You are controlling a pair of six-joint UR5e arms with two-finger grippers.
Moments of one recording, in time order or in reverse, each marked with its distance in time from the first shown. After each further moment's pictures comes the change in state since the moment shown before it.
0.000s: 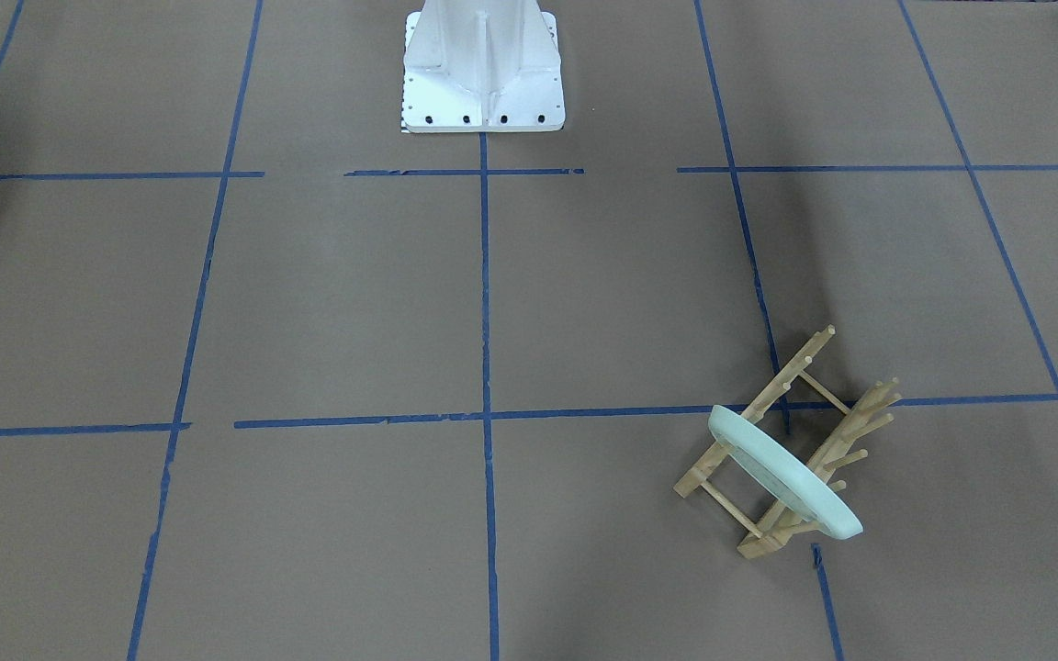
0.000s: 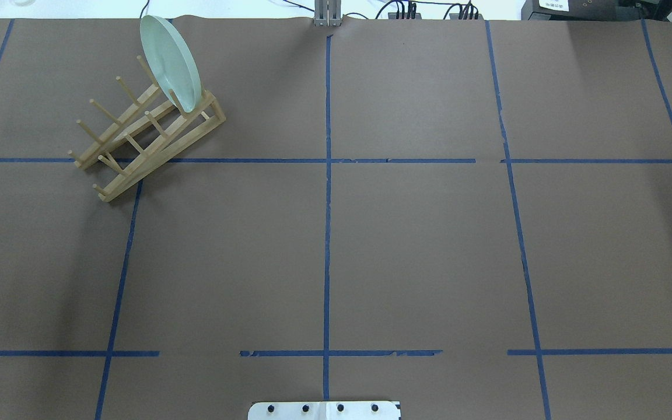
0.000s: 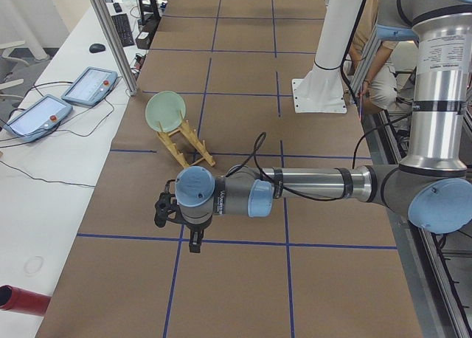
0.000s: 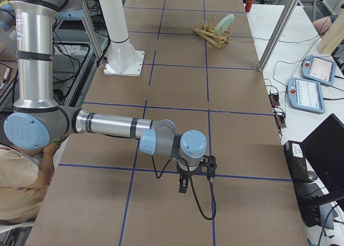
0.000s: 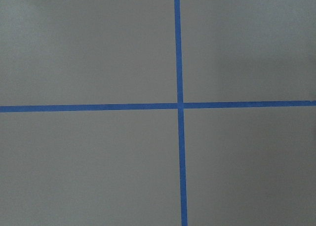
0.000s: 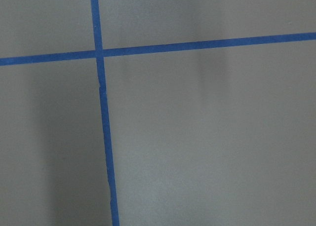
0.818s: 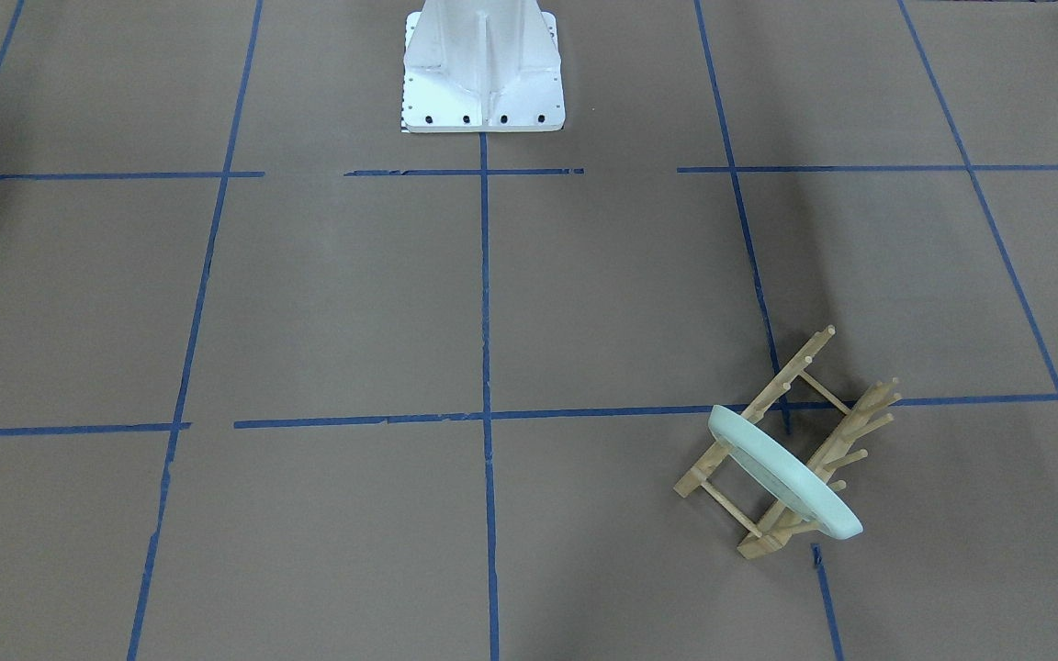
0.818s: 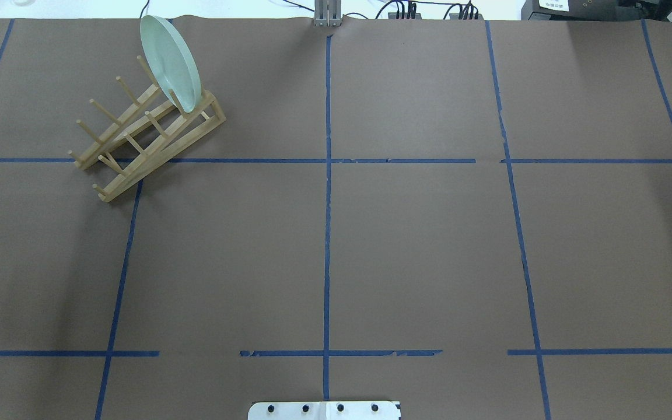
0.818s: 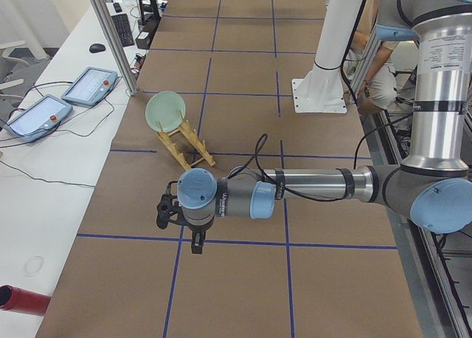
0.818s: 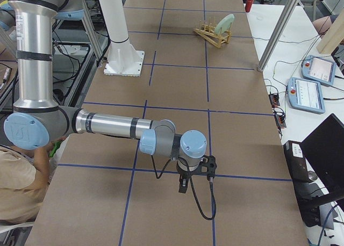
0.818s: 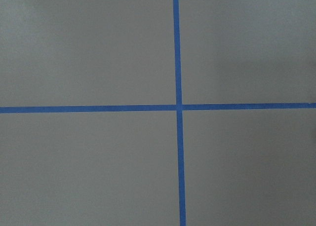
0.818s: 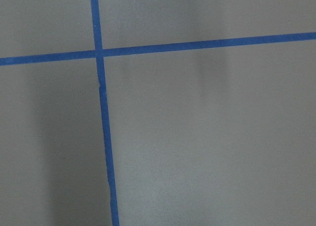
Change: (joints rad) left arm -0.002 0.024 -0.021 -0.014 -0.004 -0.009; right arm 0.000 0.000 0.000 0.000 0.000 0.000
